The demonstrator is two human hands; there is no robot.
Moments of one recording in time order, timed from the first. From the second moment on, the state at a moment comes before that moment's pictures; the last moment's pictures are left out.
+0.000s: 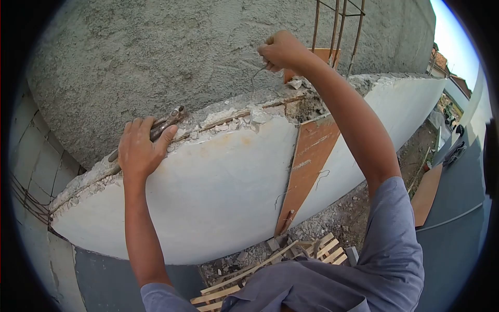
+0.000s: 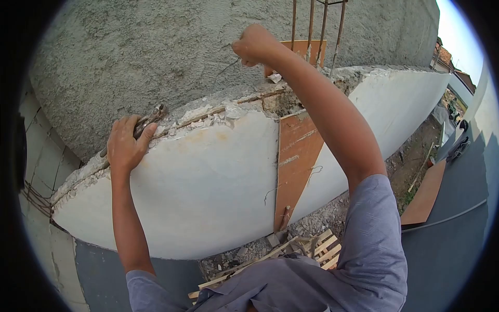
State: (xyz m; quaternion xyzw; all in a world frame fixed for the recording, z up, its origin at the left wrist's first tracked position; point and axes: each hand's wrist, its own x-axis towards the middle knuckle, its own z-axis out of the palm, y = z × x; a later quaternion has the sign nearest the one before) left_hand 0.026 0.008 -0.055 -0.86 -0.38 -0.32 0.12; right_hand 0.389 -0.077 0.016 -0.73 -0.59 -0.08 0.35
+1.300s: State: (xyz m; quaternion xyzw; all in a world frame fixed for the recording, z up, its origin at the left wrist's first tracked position) left_hand 0.026 0.011 -0.062 -0.87 -0.37 -0.28 0.19; right_hand 0.478 -0.456 -0.257 -0.61 -0.04 -0.01 0.79
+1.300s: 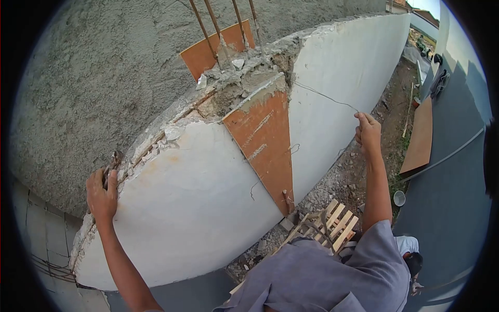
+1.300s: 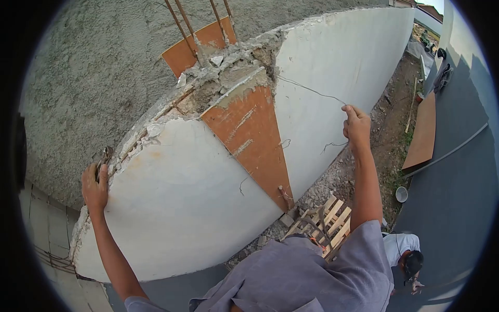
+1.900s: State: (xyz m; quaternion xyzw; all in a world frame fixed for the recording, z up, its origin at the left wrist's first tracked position) left_hand 0.028 0.011 -0.059 -0.86 -0.40 -0.25 0.20; right_hand 0.364 -0.625 -0.206 -0.69 0.01 -0.19 0.70
